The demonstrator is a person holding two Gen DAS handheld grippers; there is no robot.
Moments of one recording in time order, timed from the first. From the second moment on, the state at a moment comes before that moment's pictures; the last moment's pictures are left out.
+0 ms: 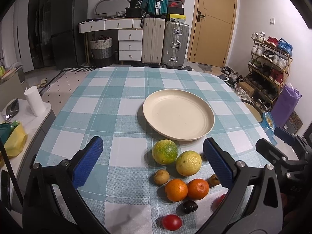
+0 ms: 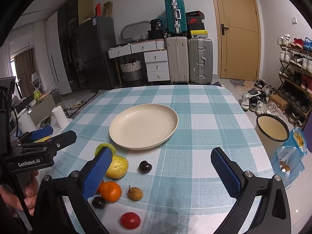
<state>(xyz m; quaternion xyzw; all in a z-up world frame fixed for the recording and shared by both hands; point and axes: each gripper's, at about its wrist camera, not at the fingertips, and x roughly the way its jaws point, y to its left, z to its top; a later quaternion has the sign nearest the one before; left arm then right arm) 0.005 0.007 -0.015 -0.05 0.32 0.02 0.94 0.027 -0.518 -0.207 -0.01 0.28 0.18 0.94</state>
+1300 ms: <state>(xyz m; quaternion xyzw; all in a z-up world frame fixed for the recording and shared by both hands) 0.011 0.016 -0.025 -0.05 0.34 0.02 0.94 0.023 -0.509 -0.210 -0.01 0.29 0.19 0.94</state>
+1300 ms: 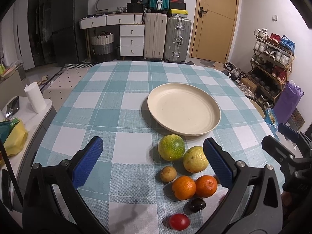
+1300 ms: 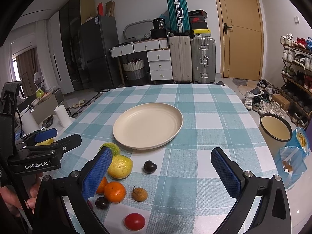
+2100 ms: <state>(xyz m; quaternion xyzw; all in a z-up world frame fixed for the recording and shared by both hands) 0.060 0.035 -0.061 -0.11 0.41 -0.03 0.90 0.047 -0.506 -0.232 0.00 0.31 0.20 0.93</state>
